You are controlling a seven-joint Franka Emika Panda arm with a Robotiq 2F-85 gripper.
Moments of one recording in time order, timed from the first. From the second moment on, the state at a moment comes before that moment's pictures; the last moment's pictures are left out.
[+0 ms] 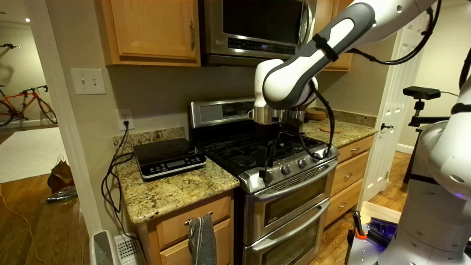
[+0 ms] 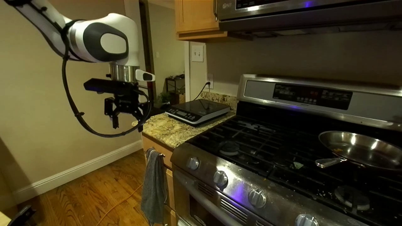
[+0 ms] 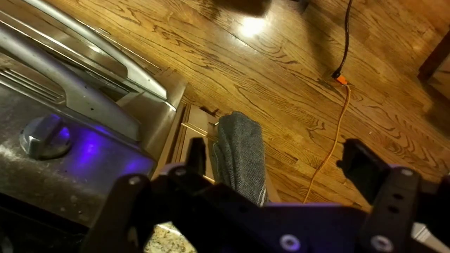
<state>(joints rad) 0.04 -0.22 -0.02 -2.58 0.08 2.31 -0.28</state>
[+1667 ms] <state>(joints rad) 0.05 0.07 0.17 -2.62 -0.62 2.90 0.26</state>
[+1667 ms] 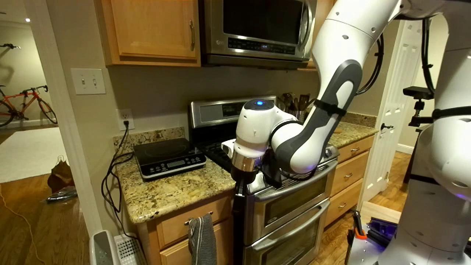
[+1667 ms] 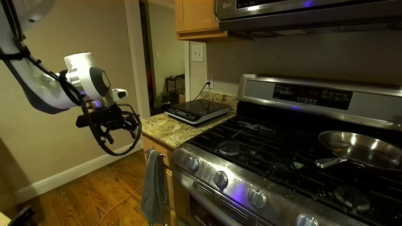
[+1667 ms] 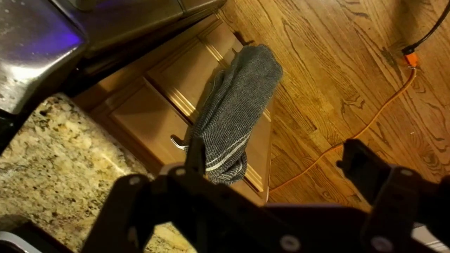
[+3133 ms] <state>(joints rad) 0.17 0.41 0.11 -2.34 -1.23 2.89 0.68</state>
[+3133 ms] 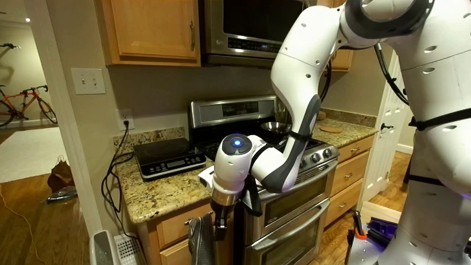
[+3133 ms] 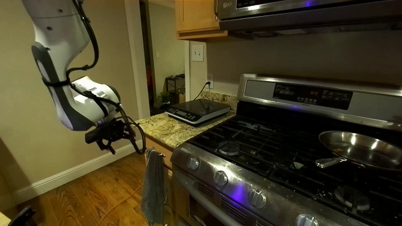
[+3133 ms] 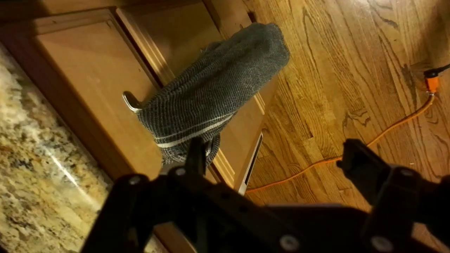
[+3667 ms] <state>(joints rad) 0.21 0.55 0.06 -2.20 -1.40 2.87 0.79</state>
